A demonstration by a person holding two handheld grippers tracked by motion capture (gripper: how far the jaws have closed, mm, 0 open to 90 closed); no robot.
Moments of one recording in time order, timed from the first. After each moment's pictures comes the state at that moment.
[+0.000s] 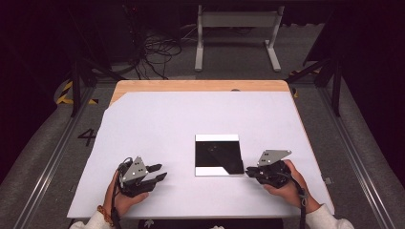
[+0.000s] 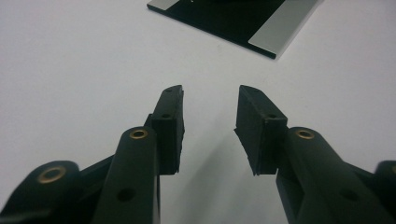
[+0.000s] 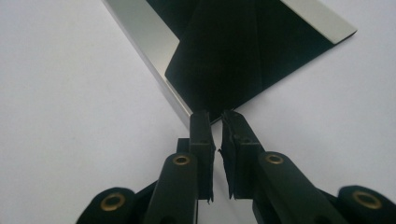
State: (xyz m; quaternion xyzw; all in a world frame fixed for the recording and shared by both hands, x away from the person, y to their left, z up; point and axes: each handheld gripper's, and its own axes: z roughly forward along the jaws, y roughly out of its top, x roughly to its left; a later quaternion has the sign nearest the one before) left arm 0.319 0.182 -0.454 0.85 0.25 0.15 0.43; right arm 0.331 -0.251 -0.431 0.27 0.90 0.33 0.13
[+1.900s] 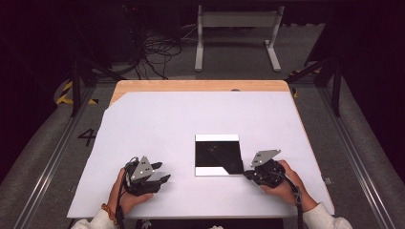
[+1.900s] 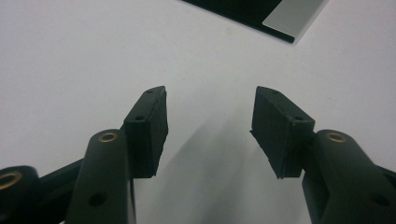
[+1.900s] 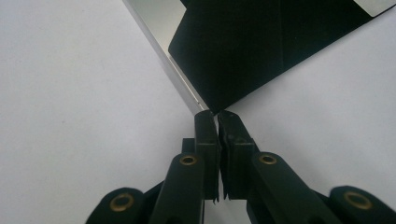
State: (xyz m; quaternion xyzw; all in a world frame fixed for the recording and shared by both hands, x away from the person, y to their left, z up) left arm 0.325 0.172 -0.462 0.86 0.26 0.16 0.40; right arm 0.337 -0.239 -0.438 0.26 0.92 0.28 0.11
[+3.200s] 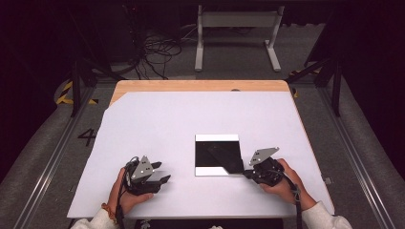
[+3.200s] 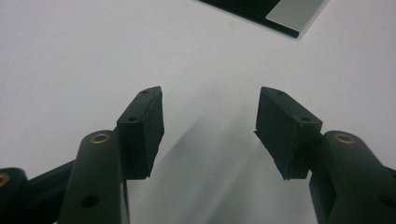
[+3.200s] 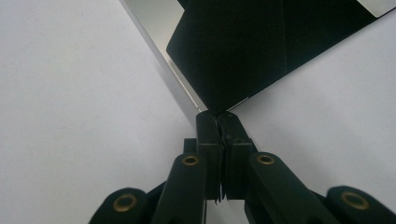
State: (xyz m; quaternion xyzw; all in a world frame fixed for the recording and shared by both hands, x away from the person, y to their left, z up) left arm 0.327 0.173 -0.464 0.87 0.26 0.16 0.40; right arm 0.341 -0.237 -0.436 0.27 0.92 0.27 0.10
